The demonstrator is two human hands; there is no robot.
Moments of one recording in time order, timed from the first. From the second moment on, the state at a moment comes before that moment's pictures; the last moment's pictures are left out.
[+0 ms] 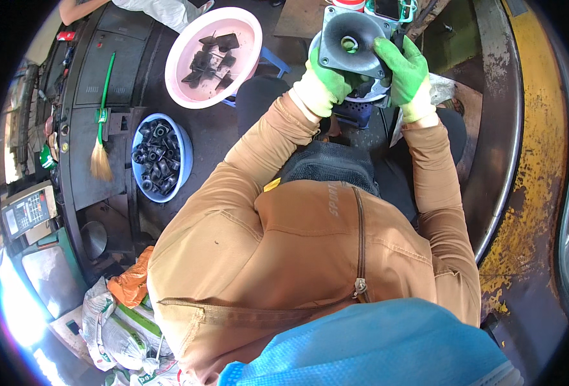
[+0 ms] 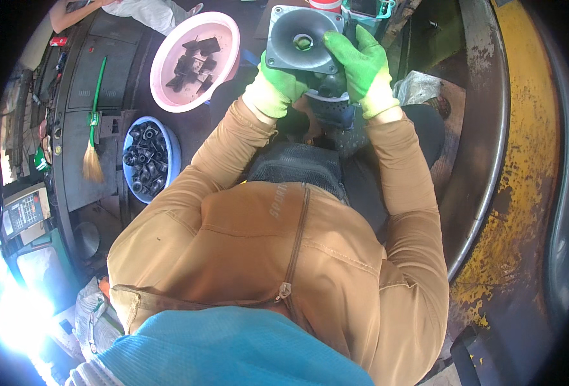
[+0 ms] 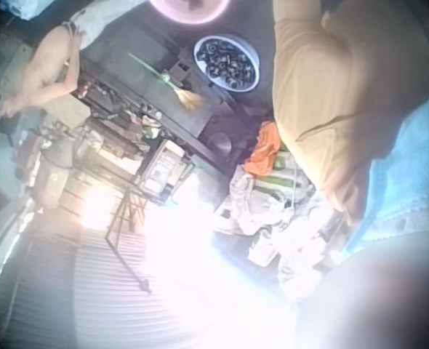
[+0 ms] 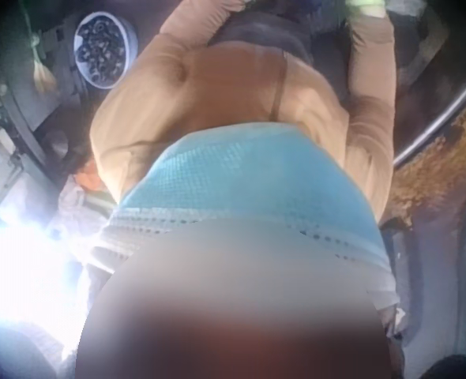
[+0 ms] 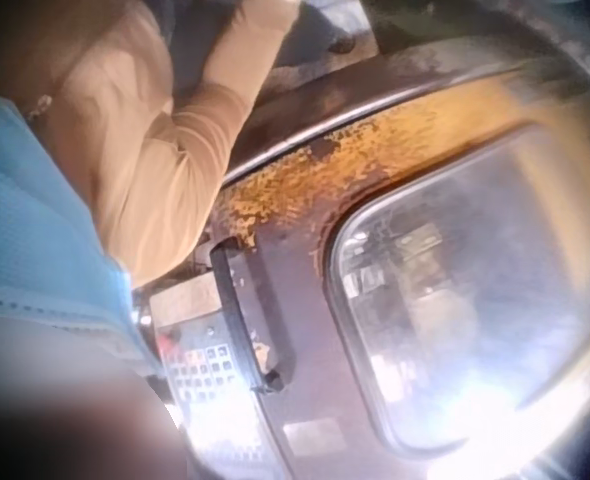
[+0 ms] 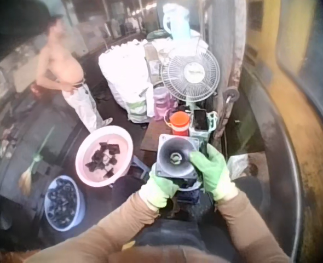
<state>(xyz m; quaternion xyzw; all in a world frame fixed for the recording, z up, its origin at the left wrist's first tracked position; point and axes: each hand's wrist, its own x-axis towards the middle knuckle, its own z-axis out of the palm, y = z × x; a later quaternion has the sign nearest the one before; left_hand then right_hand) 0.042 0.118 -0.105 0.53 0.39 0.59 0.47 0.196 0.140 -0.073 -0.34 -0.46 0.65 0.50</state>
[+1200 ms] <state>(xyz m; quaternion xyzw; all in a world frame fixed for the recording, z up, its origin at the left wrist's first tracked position) 0.056 0.091 -0.084 0.23 0.20 0.68 0.66 0.193 0.144 -0.078 -0.18 -0.35 0.69 0.61</state>
